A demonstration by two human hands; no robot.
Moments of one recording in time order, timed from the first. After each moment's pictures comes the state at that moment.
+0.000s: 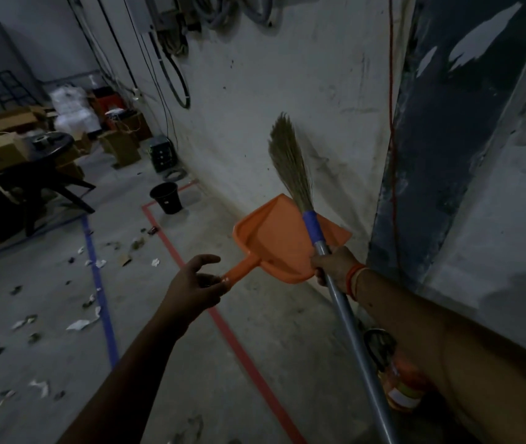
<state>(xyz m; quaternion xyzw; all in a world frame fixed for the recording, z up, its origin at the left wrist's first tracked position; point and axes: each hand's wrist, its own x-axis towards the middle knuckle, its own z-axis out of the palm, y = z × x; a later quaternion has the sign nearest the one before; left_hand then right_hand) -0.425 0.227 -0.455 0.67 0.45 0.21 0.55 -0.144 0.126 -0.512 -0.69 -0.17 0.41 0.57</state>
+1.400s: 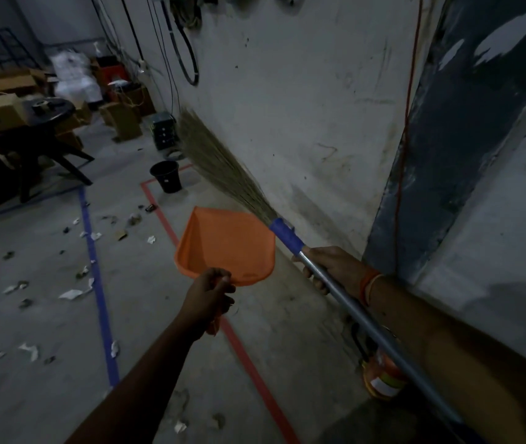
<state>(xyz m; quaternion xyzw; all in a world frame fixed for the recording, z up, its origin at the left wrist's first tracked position) -0.431 0.206 -0.534 0.62 0.48 0.24 0.57 -0.170 0.089 -0.497 -0.63 -0.31 0.52 0.49</state>
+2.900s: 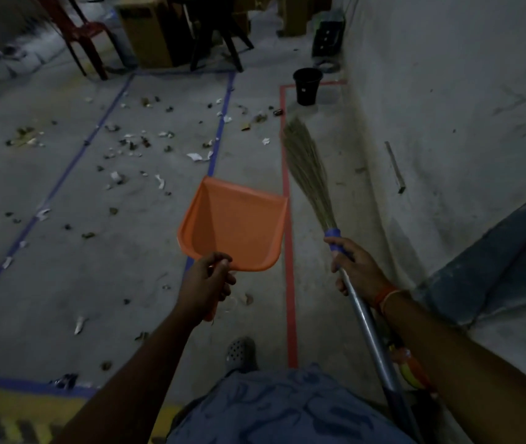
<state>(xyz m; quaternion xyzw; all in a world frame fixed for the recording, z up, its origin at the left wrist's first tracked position) -0.509 -0.007 -0.606 0.45 0.67 0.39 0.45 -0.195 0.040 -0.620 -0.58 -0.48 0.56 0.35</state>
